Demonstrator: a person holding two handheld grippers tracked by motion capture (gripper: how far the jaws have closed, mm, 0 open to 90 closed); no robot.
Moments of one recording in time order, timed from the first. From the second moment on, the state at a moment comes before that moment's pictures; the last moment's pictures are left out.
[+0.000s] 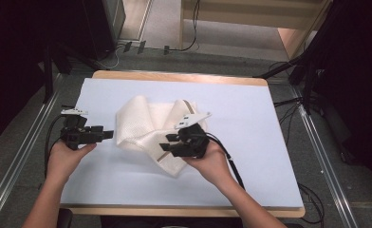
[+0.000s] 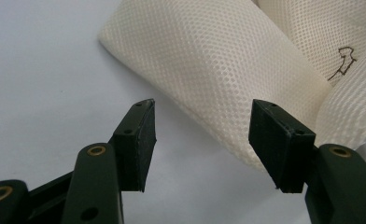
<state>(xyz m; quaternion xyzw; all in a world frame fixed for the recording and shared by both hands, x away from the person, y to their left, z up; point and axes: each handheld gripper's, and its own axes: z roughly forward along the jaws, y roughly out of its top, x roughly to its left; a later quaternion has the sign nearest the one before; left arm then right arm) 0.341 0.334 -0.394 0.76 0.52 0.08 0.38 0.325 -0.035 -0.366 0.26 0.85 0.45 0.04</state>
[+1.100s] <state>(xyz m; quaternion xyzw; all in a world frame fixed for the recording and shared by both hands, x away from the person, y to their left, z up) 0.386 0.318 -0.402 0.77 0.52 0.08 0.36 0.400 -0.096 -0.412 0.39 0.83 0.38 0.07</state>
